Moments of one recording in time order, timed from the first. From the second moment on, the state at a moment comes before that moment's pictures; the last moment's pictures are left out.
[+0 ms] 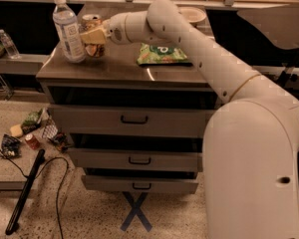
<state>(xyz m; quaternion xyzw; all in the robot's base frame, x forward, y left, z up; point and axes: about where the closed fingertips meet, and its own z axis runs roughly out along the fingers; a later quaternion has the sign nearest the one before) 0.795 0.172 0.912 -0.42 0.66 0.35 0.51</state>
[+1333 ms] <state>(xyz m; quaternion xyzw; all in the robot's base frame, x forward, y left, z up) 0.772 0.183 0.893 -0.41 0.69 0.33 0.50</state>
